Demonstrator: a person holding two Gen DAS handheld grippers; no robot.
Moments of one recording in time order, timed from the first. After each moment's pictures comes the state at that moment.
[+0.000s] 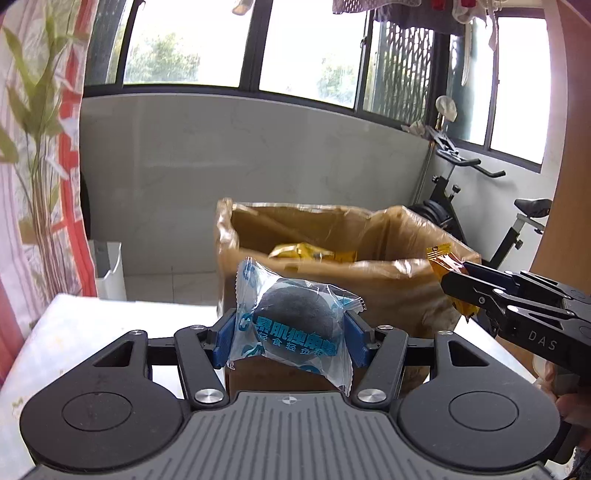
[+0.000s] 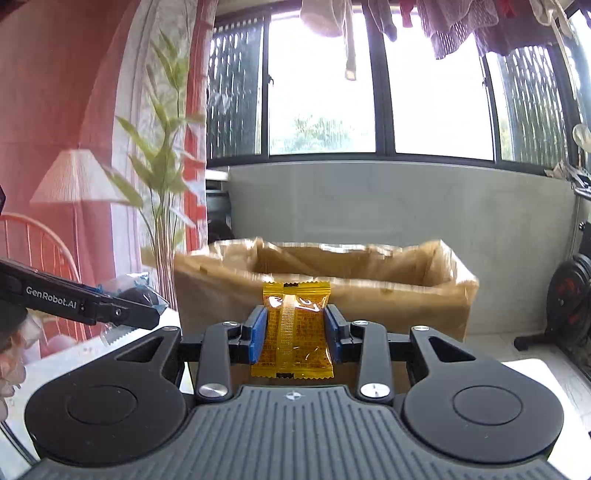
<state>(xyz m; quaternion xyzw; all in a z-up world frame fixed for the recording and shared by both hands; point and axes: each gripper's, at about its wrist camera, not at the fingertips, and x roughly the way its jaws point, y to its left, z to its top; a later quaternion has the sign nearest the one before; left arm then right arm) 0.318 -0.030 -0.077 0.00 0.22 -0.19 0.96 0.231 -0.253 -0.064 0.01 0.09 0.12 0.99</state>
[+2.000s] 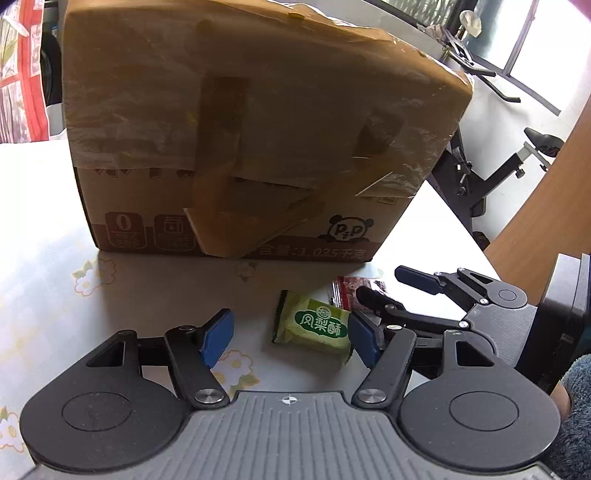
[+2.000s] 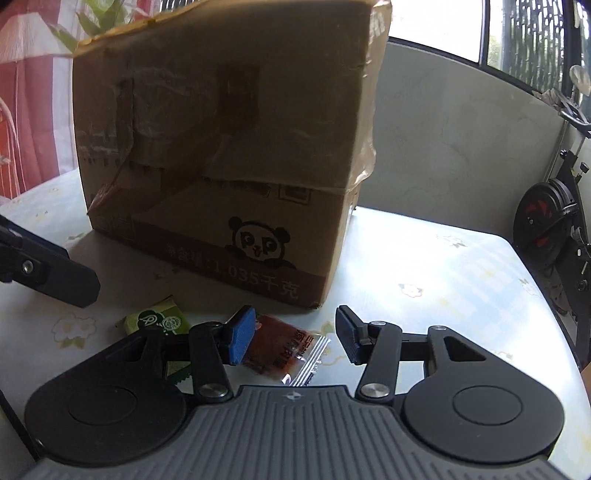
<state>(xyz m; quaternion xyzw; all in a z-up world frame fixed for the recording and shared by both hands) 0.333 -0.138 -0.210 -0.05 0.42 -0.20 0.88 0.253 -0.309 -0.206 -0.08 0.32 0.07 0.94</state>
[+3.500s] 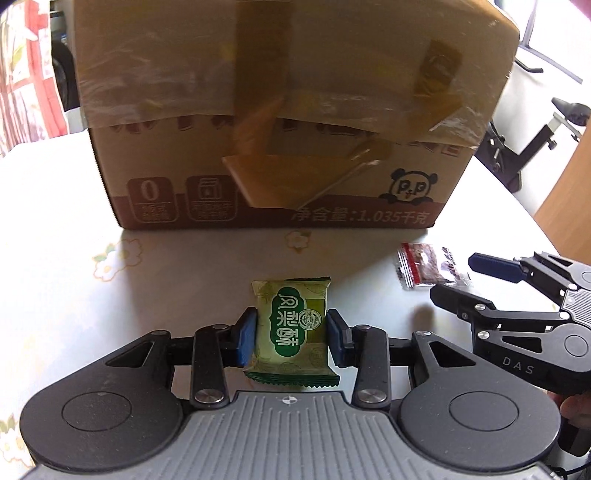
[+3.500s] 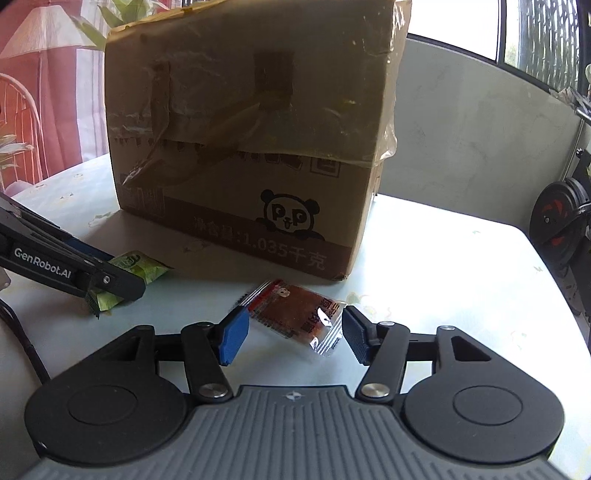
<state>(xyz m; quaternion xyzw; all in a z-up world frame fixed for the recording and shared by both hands) 0.347 -0.137 -0.261 0.01 0.42 -0.16 0.89 0.236 -0.317 -0.218 -0.05 0.32 0.10 0.94</state>
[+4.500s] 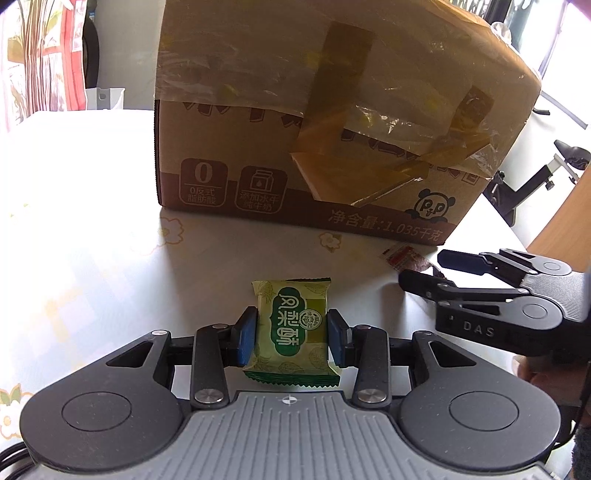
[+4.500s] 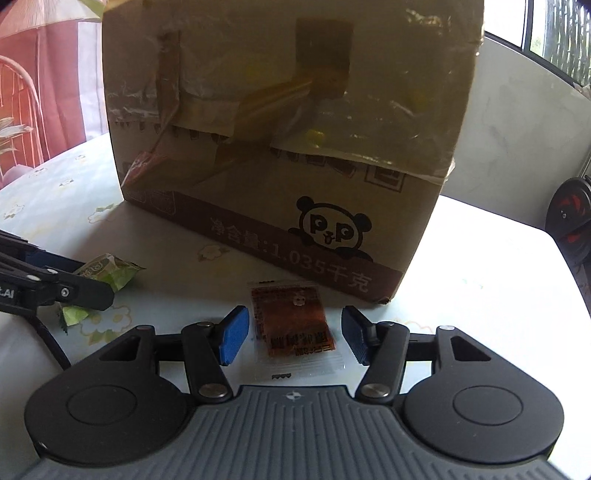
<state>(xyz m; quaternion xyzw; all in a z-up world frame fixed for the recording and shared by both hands) 0.331 -0.090 -0.257 -0.06 0.41 -0.16 0.90 0.273 -0.292 -0.216 -0.06 0.35 0.11 0.93</state>
